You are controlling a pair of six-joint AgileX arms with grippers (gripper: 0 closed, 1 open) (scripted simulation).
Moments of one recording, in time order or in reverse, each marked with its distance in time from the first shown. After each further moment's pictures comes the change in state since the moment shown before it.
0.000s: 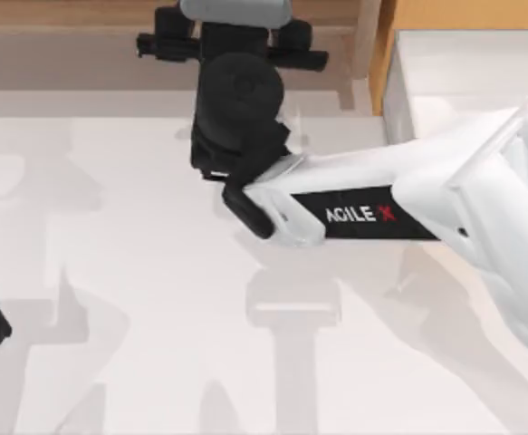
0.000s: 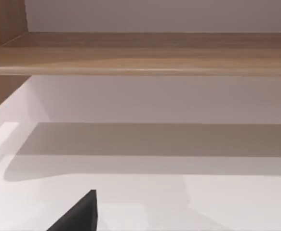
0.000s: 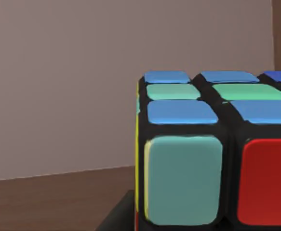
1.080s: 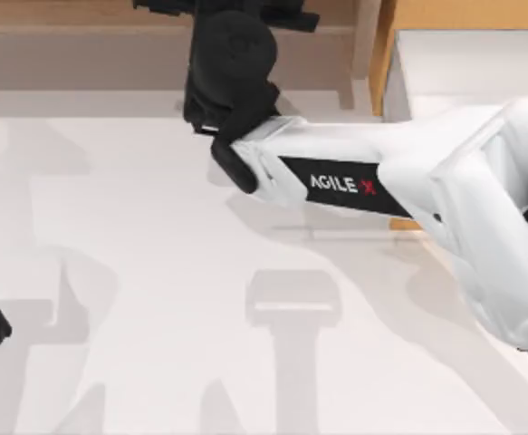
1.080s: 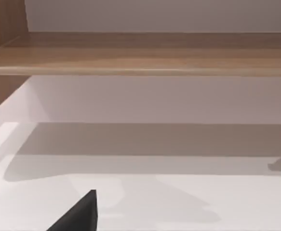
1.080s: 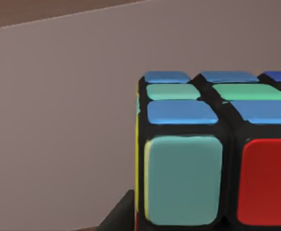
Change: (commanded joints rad) left arm 0.000 0.000 0.000 0.000 0.000 0.000; right arm -0.052 0.143 0.291 -0.066 -0.048 0.022
